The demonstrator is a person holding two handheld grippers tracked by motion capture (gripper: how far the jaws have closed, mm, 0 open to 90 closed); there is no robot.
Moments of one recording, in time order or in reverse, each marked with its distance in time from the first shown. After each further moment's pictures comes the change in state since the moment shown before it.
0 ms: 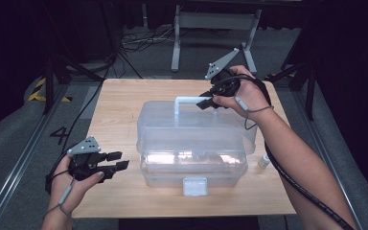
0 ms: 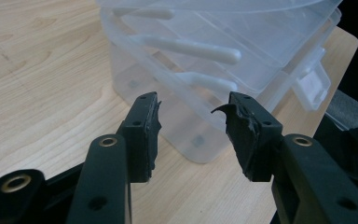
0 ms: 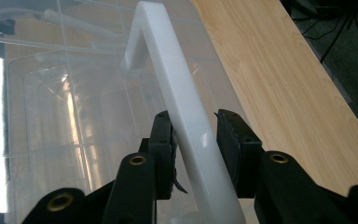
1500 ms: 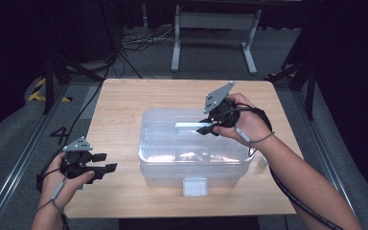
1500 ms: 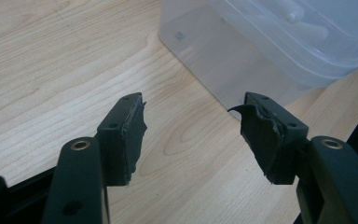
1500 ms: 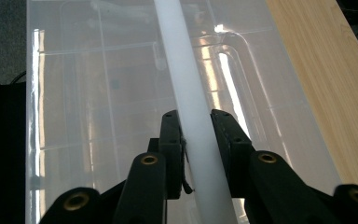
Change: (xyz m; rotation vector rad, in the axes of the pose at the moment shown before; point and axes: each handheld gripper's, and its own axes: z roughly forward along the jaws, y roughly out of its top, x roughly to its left) left arm 0.035 -0.023 -0.005 0.124 0.088 -0.096; right arm 0.059 -0.029 0.014 0.040 0.029 -0.117
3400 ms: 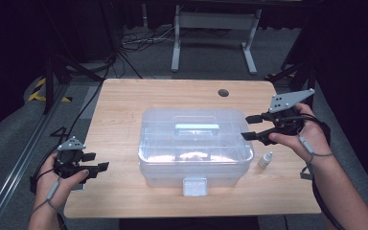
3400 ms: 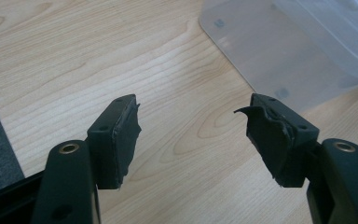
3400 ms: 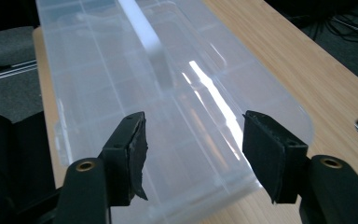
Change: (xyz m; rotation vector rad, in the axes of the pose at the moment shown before) left arm 0.010 -0.006 -0.009 0.034 0.117 -0.055; right arm 0.005 -0.105 -0.079 -0.217 -0.082 0.241
